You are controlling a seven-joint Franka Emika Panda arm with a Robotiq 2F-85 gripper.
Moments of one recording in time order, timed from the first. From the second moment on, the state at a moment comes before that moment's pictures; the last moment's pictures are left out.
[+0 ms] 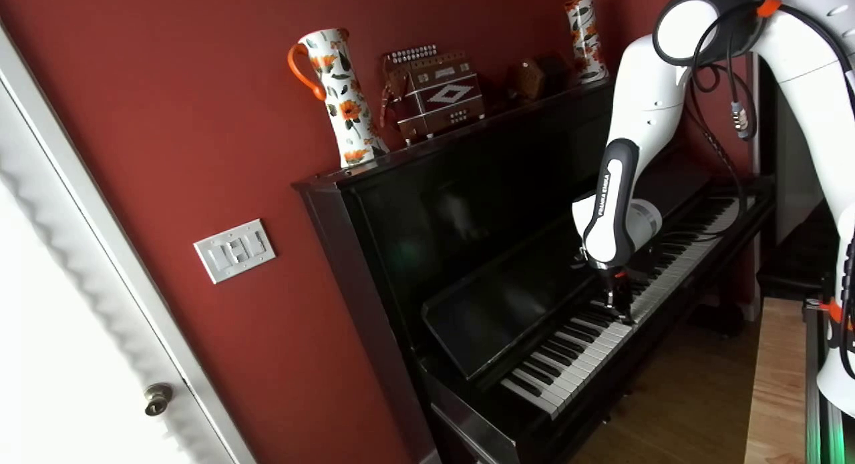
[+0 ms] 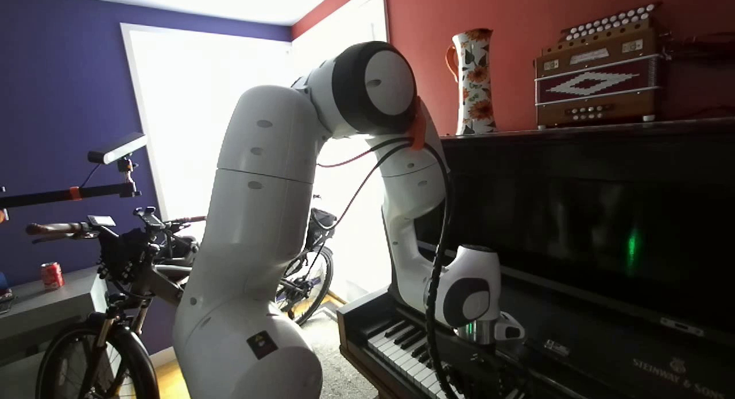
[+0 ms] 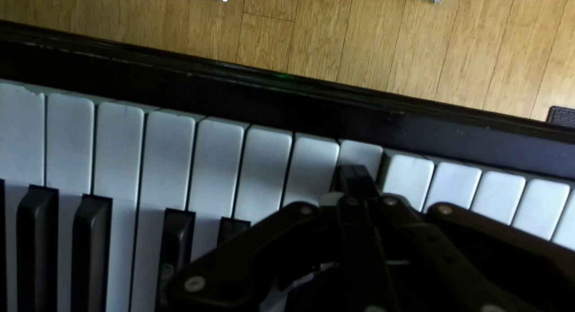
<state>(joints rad) -0.12 0.32 -0.08 -2.57 -0.01 2.76 -0.21</state>
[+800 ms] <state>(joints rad) -0.16 0.32 -0.06 -2.57 -0.01 2.76 -0.24</state>
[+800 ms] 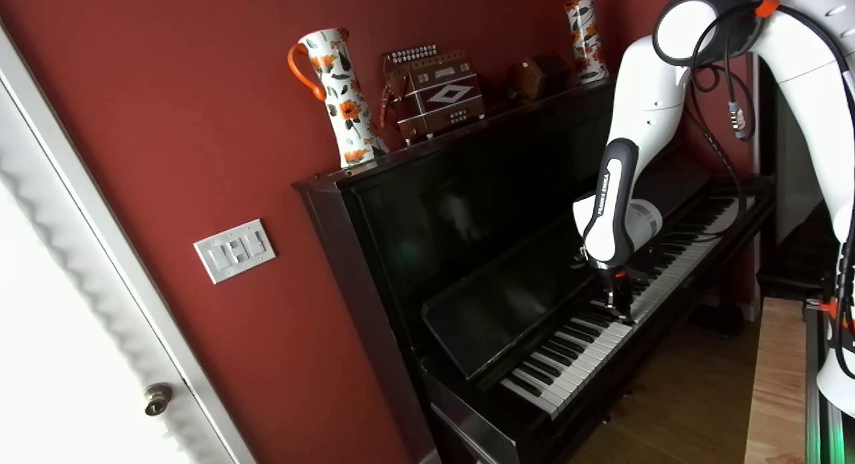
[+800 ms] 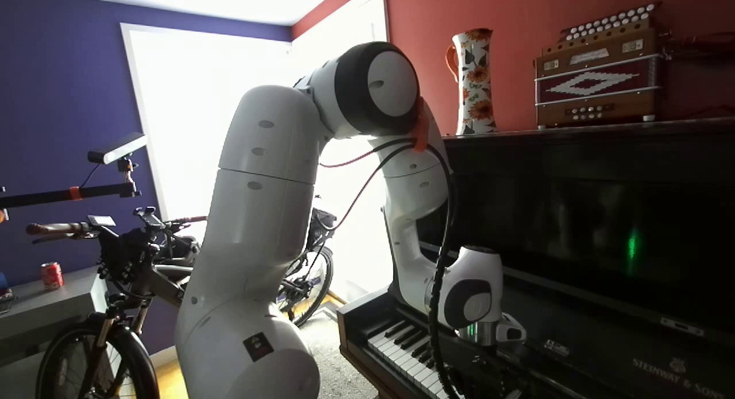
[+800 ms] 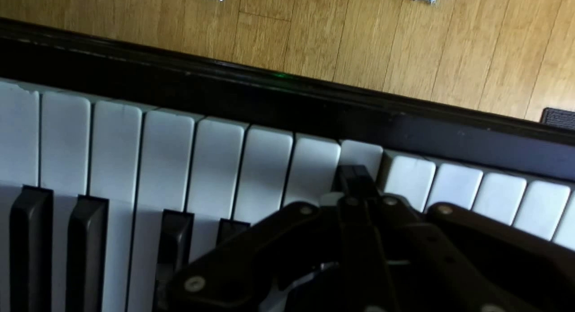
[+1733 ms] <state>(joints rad) -0.16 0.29 -0.06 -2.57 -0.01 2.76 -0.24</state>
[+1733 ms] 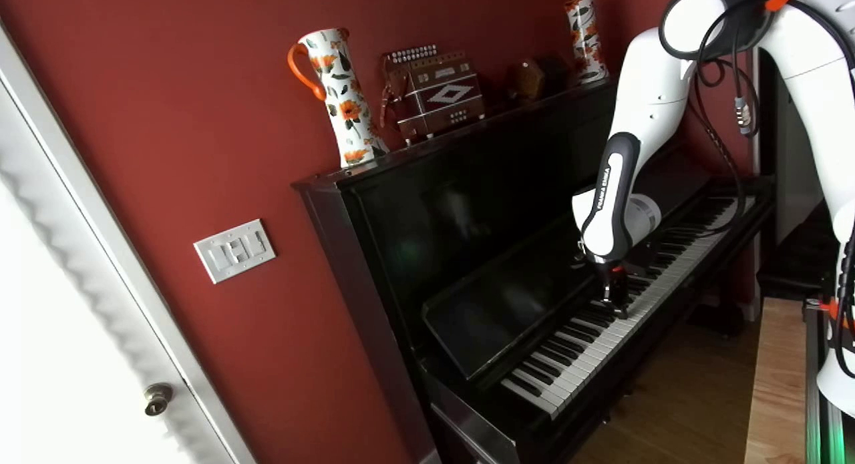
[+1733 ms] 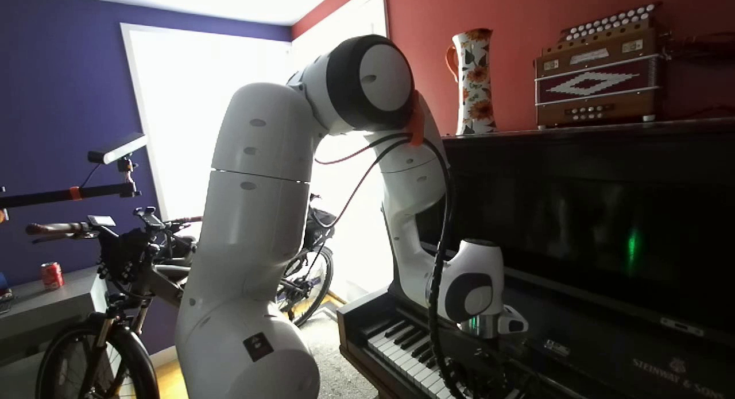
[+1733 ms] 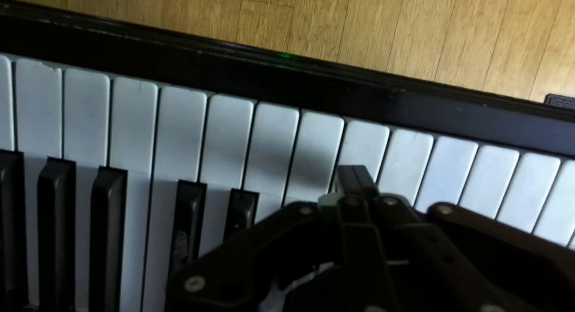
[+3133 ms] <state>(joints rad) -0.16 0.09 -0.06 -2.62 -0.01 2.72 -0.25</state>
